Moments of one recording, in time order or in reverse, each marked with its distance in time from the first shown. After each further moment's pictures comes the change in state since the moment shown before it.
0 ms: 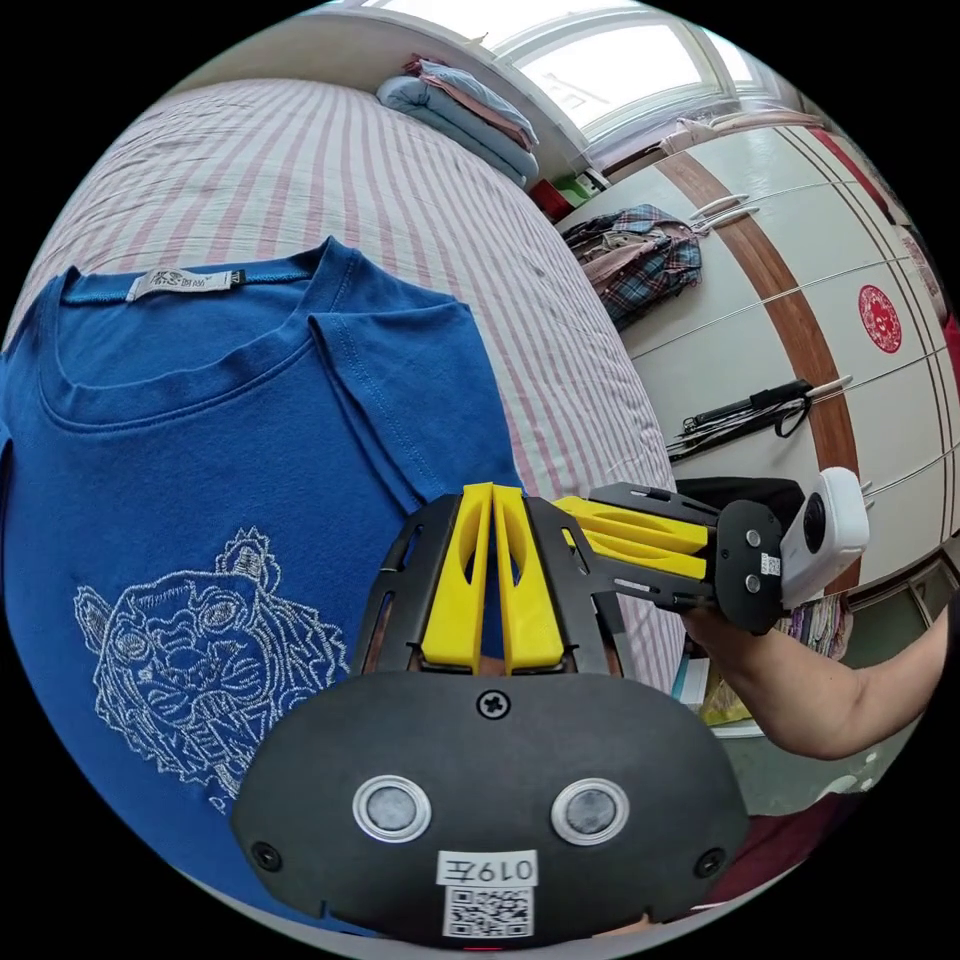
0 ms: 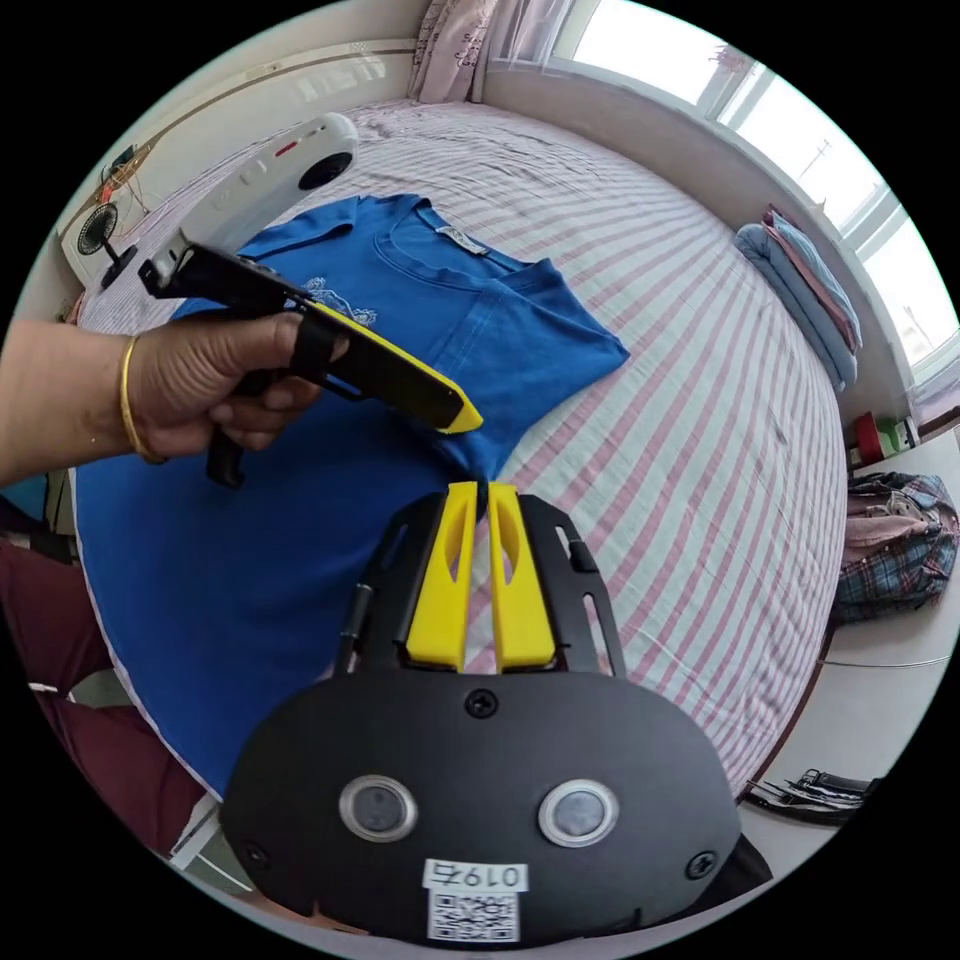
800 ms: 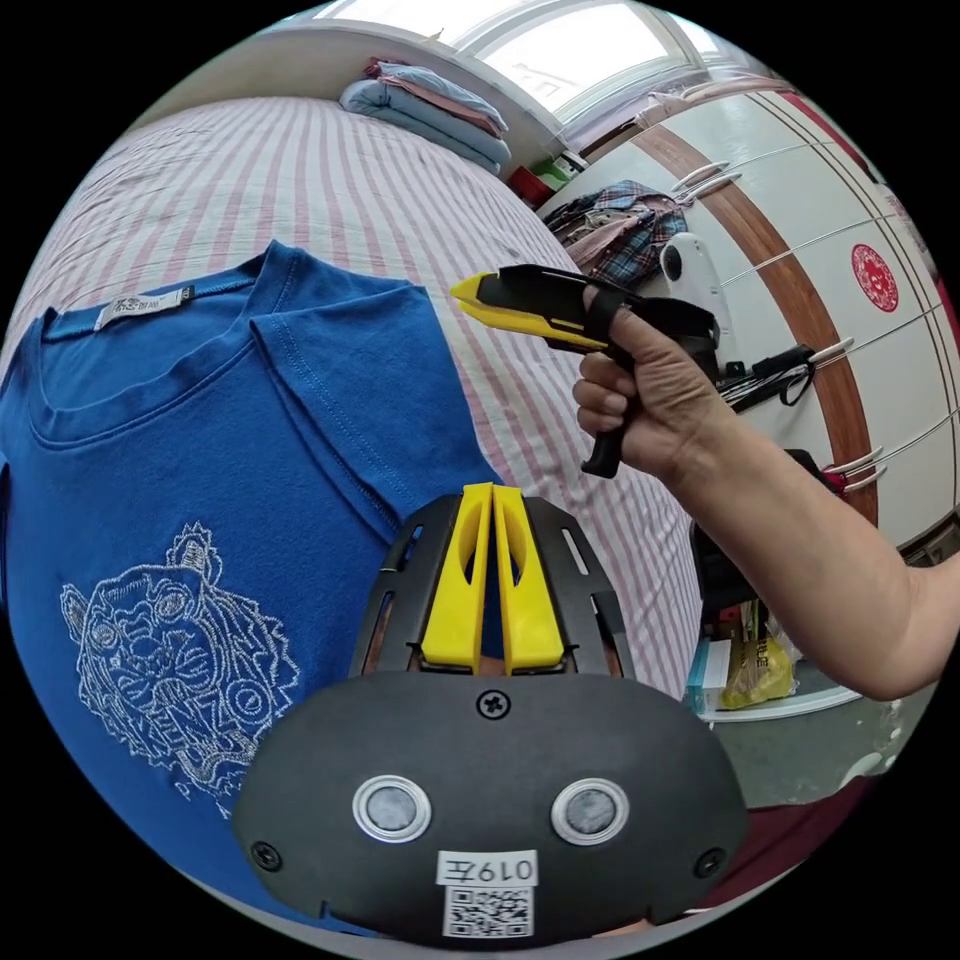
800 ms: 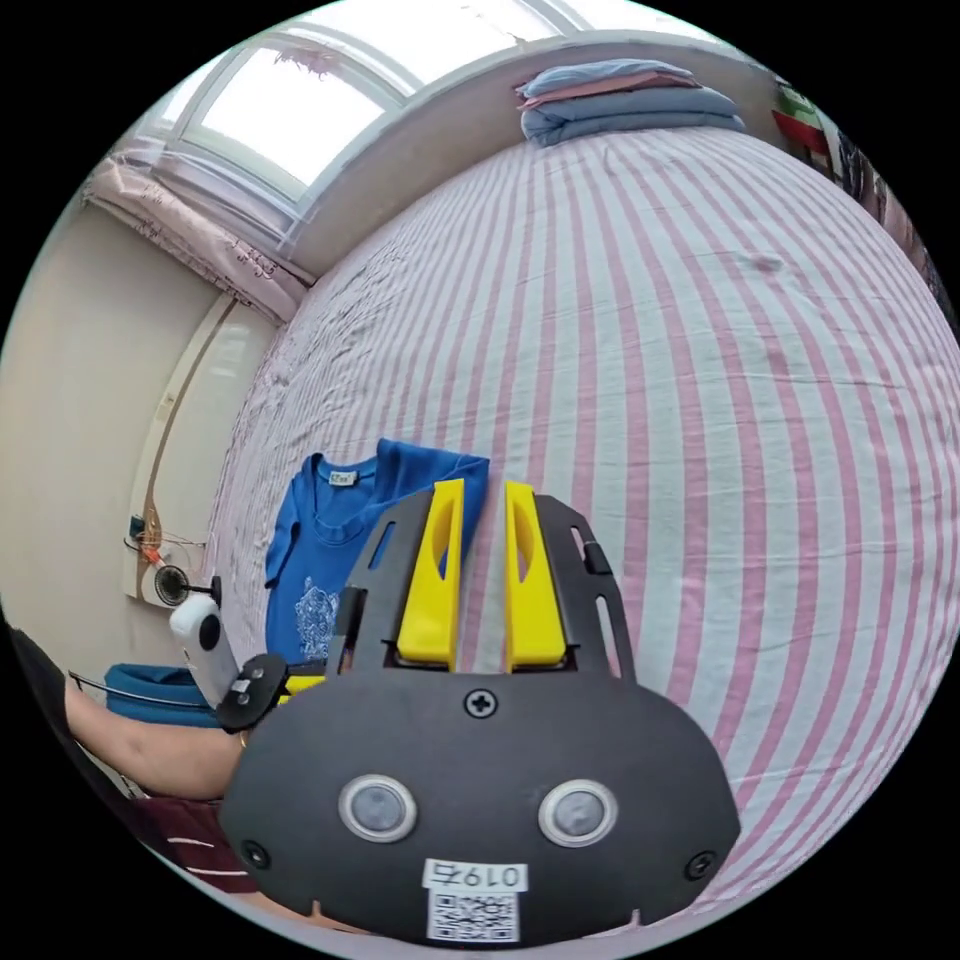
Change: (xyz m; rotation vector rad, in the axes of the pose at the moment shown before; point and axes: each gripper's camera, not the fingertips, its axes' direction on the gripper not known) left arm 0.014 0.005 -0.022 -0.006 -0.037 0.074; right arm 0.201 -0.021 0.039 0.214 -0.509 0.716
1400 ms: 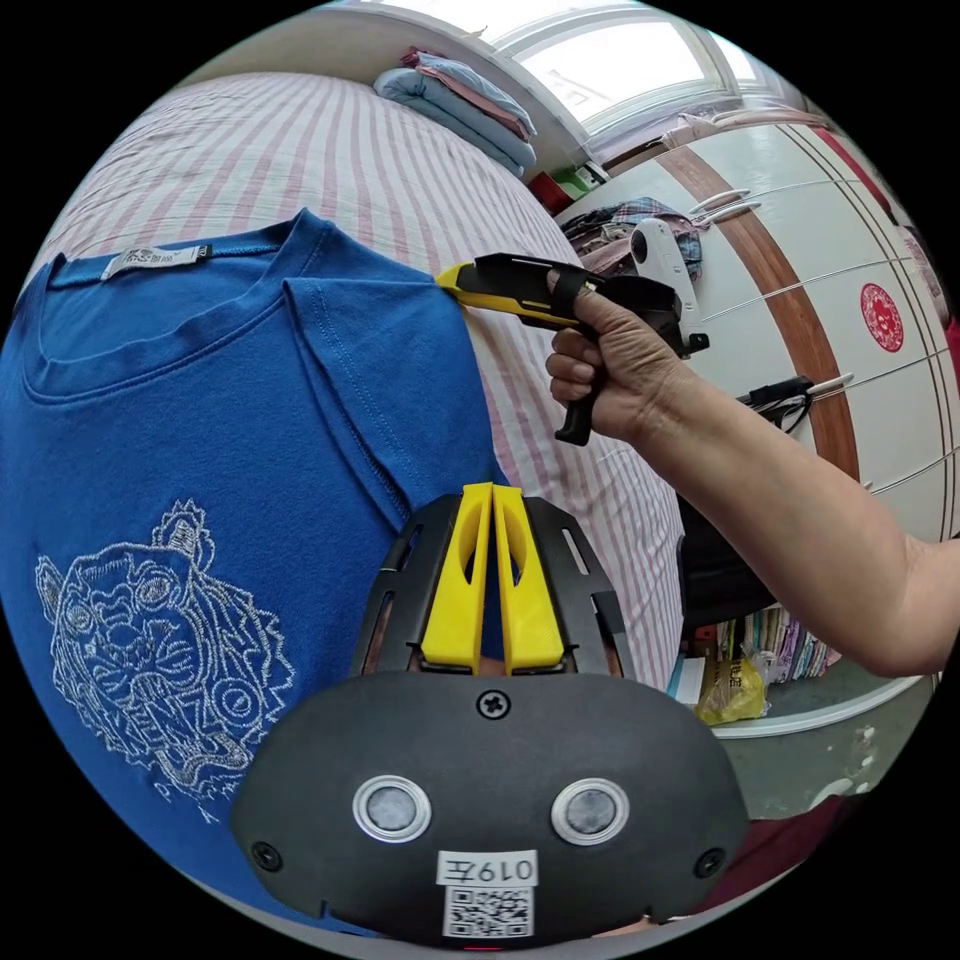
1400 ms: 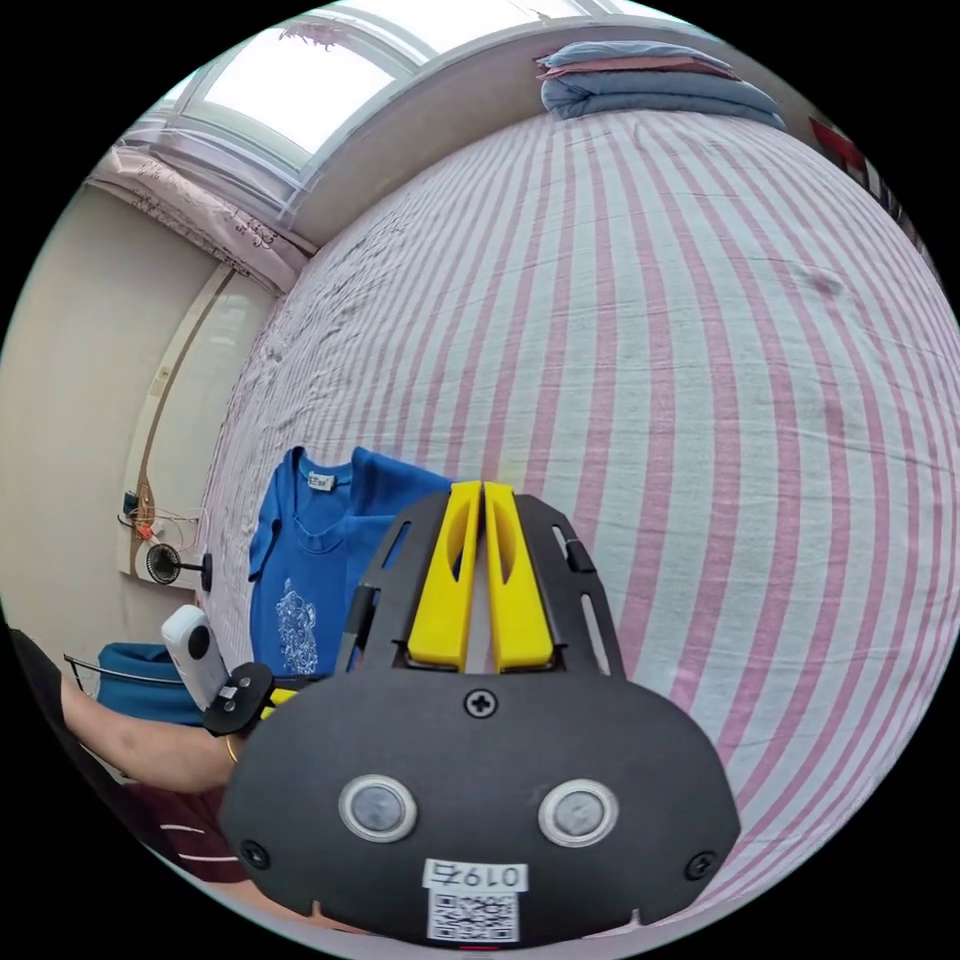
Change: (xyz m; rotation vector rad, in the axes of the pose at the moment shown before) left arm -0.029 0.007 -0.048 -0.002 0.051 -0.084; right arm 0.017 -0.045 0.026 -0.076 0.020 -0.070
